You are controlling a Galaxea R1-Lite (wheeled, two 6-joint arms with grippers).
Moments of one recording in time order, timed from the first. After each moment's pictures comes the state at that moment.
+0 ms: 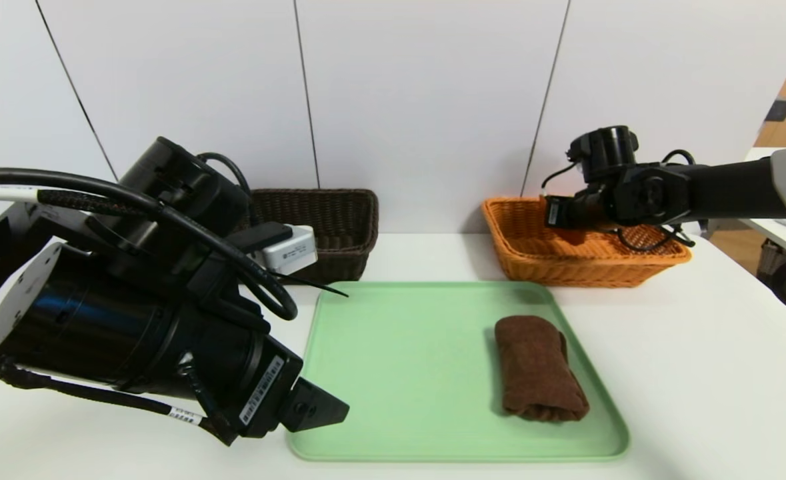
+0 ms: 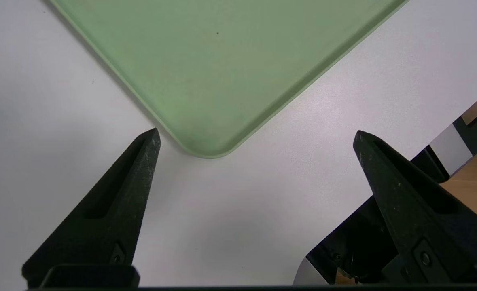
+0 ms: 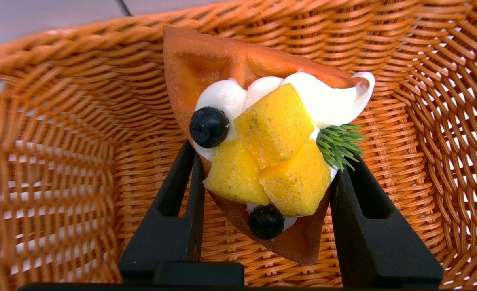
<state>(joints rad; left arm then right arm) -0.72 1.50 -1.19 0.56 -0.13 -0.12 0.16 2.19 -1.70 0.11 -0.30 0.21</state>
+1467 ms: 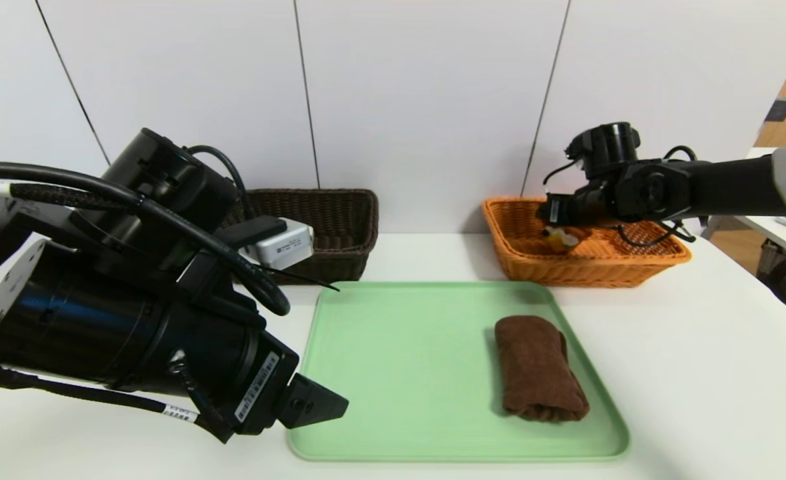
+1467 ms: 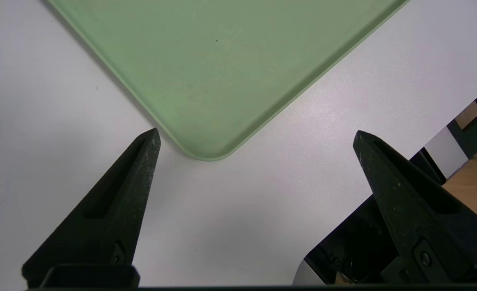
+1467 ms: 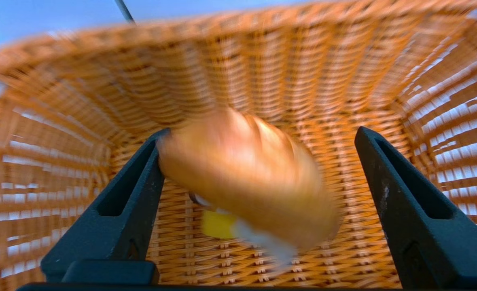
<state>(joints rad) -0.72 1.48 -1.19 0.55 -0.13 -0.12 0.15 2.18 -1.73 0.13 -0.29 0.16</state>
